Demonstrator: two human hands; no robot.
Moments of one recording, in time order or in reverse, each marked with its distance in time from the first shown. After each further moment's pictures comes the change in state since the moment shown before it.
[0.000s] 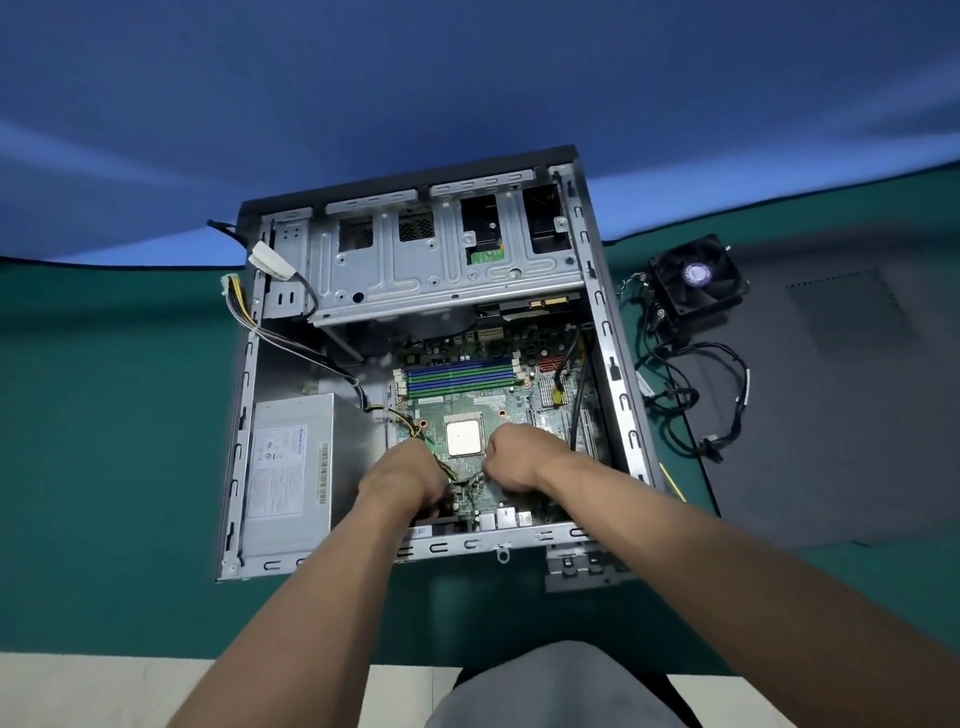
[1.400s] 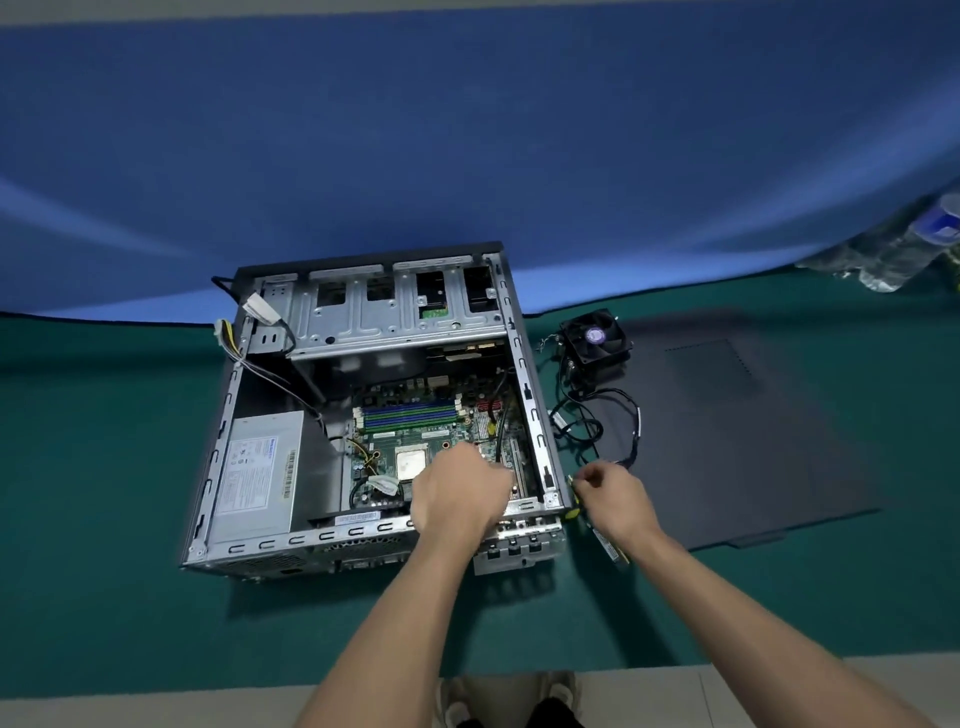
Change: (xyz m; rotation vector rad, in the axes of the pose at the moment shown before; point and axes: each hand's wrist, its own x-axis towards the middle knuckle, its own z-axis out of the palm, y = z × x) left_hand -0.107 0.082 0.038 -0.224 0.441 0.277; right_hand -0.100 0.126 -0.007 0.357 0.641 0.130
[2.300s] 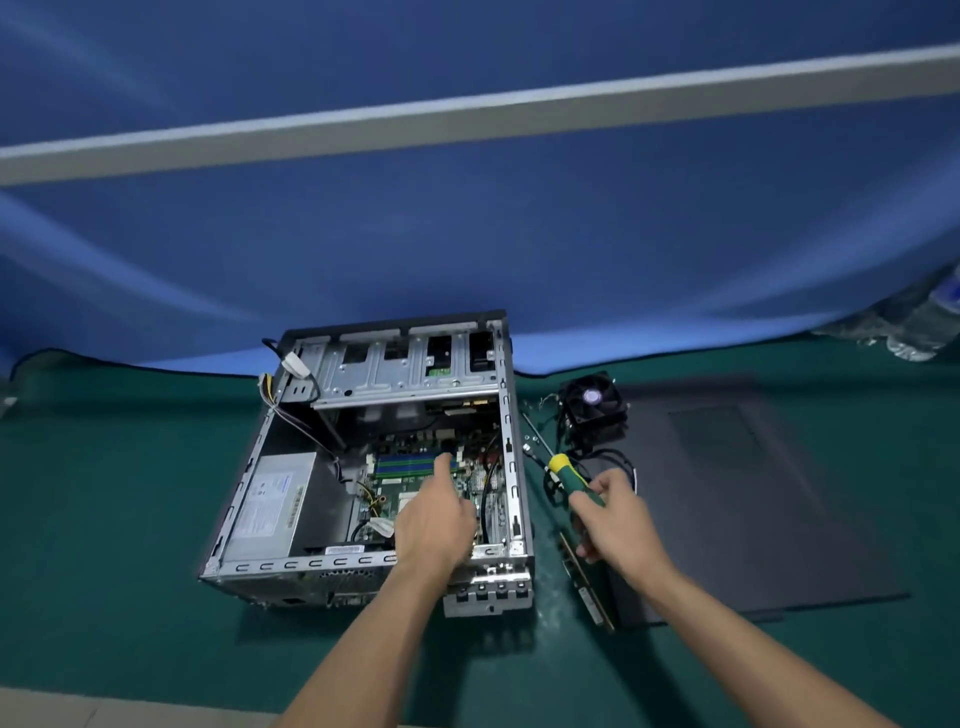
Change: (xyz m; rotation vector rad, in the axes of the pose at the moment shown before) left_hand -0.012 0.013 -0.006 0.051 0.231 0.051; right_hand -0.011 -0.010 -0.062 0.381 -0.073 -0.189
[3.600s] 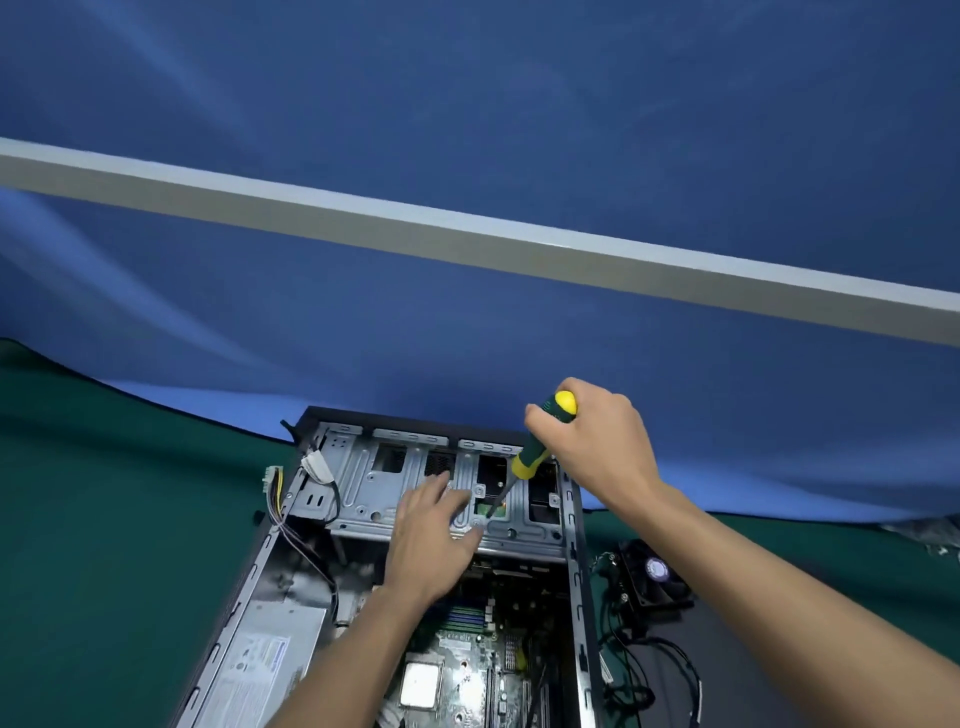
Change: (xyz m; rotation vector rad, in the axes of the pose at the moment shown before) left_hand 0.185 -0.054 -0.029 -0.279 0.105 0.214; right_hand 0.141 -0.251 0.062 -0.543 0.183 -0.531
